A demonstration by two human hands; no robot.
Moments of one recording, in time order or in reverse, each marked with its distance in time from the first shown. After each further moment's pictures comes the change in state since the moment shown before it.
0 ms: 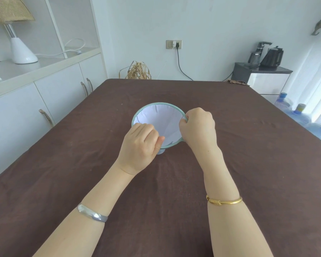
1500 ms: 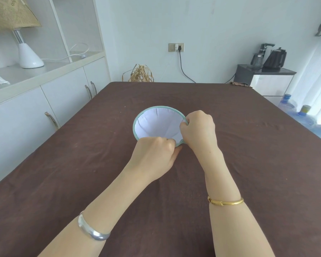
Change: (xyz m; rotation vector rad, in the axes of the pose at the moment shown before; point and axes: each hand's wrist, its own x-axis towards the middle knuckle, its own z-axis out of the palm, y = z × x) left_hand 0.028 0.037 -0.024 0.011 -0.657 -0.200; right_hand 0.002 0.002 0.002 0.007 -0.038 -0.017
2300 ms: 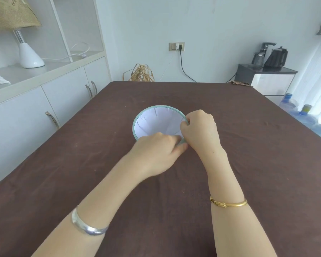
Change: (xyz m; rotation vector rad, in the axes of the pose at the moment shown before) left_hand 0.009 -0.003 -0.018 -0.216 -0.345 -0.149; right_hand -0.003 0.000 -0.003 0.024 -0.037 -0.040
